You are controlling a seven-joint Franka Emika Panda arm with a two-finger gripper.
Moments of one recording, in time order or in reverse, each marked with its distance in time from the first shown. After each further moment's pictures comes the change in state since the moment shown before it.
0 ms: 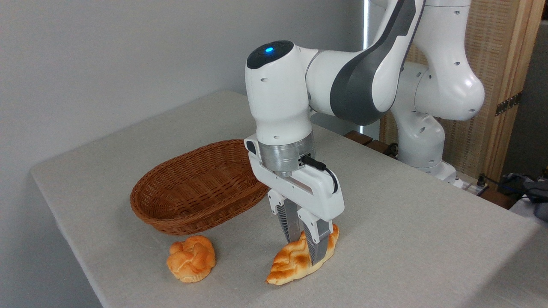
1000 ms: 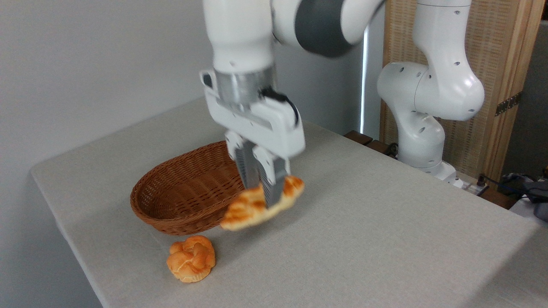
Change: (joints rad) arm -0.010 -0.007 -0.087 0.322 -0.147 -0.310 -0.085
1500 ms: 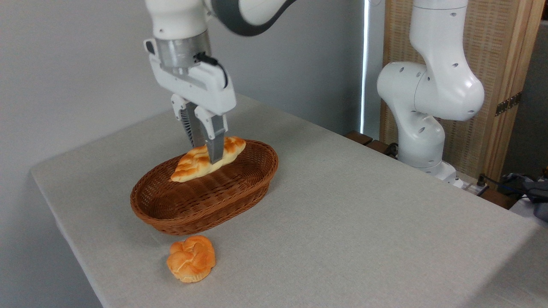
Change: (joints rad) arm -0.008 0.103 -0.274 0.130 -0.062 -0.042 -0.326
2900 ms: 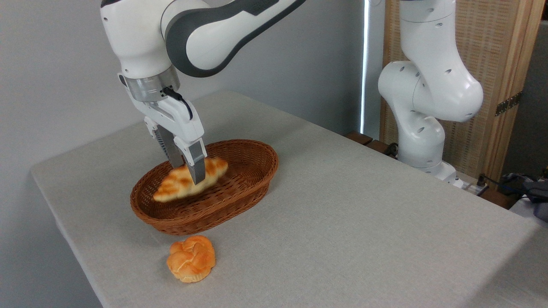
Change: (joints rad) arm -0.070 0.221 -0.012 0.154 0.036 0.001 -0.062
